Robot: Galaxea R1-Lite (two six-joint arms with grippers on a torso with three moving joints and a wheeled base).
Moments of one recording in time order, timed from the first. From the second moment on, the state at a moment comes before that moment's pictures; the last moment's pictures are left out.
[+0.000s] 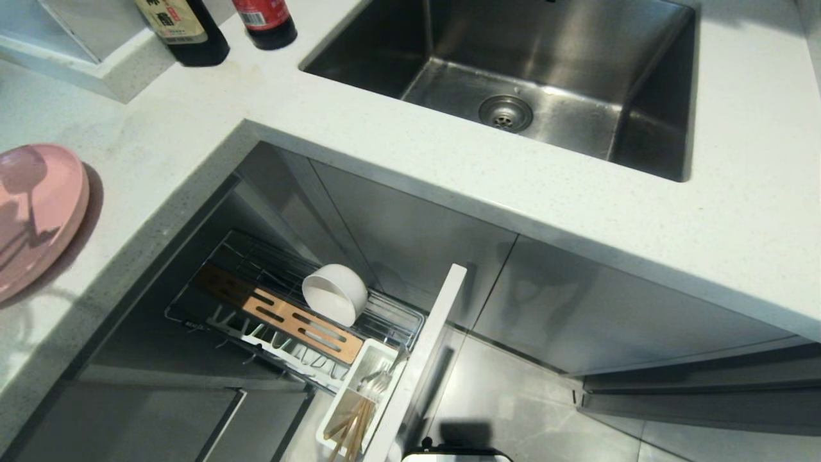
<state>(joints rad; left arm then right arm) 0.48 1.33 -1.91 1.13 -0.32 -0.26 0.01 0.00 0.00 0.00 0.00 0.02</state>
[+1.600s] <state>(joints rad) -0.47 1.46 -1.91 1.52 -0.41 -0.28 0.01 0.00 0.00 0.00 0.00 0.02</state>
